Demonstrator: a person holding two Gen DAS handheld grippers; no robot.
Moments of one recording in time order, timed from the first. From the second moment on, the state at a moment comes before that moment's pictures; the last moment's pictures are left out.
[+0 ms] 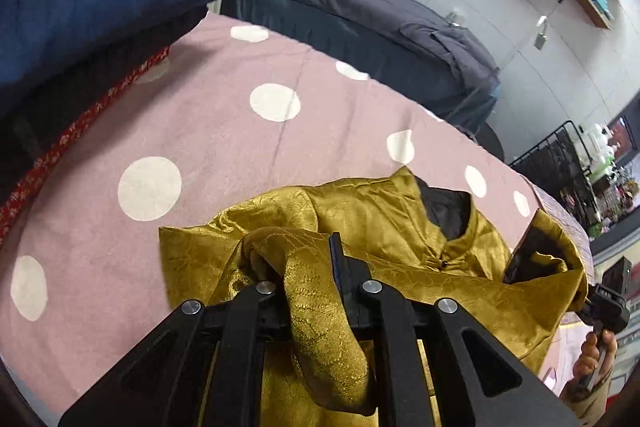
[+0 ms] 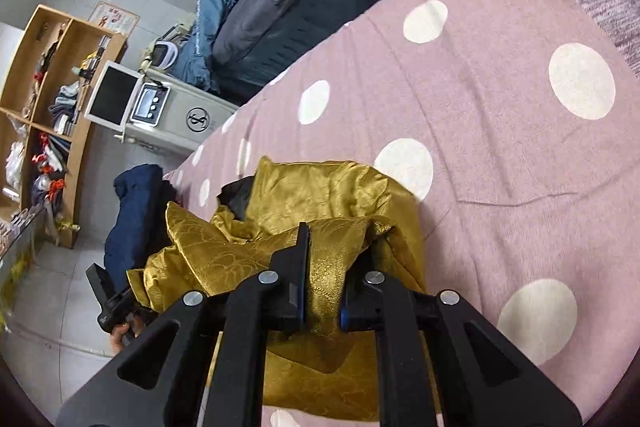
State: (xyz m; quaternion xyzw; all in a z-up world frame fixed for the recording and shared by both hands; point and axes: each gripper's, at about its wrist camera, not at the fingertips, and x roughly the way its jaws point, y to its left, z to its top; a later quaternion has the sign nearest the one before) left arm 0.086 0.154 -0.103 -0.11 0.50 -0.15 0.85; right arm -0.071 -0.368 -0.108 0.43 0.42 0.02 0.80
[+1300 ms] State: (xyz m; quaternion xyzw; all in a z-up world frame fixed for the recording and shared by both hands) left arm -0.068 0.137 -0.078 0.01 0.38 -0.14 0.92; right arm -0.131 -0.263 -0.085 0.26 0.42 -0.04 0.87
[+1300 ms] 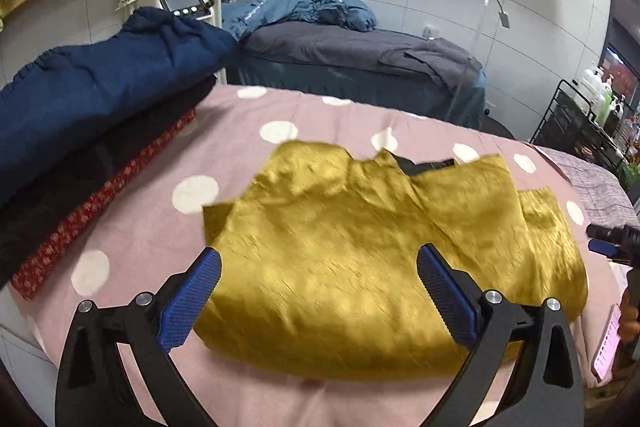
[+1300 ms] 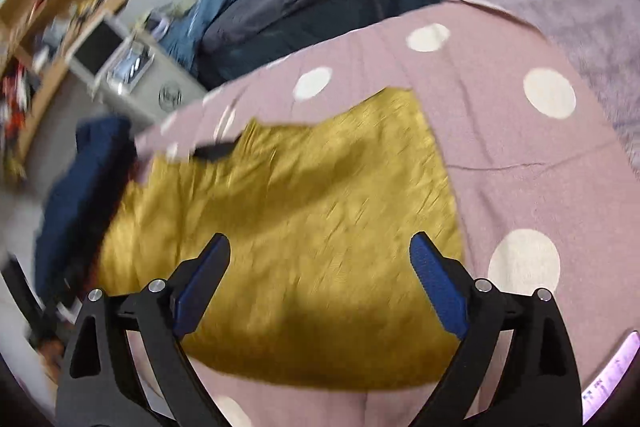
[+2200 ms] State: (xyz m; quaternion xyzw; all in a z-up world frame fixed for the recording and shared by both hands) left arm -0.038 0.065 -0.142 0.05 0.40 -0.07 0.91; right arm -0.103 -0.161 -0.122 0.04 0.47 -0.03 0.88
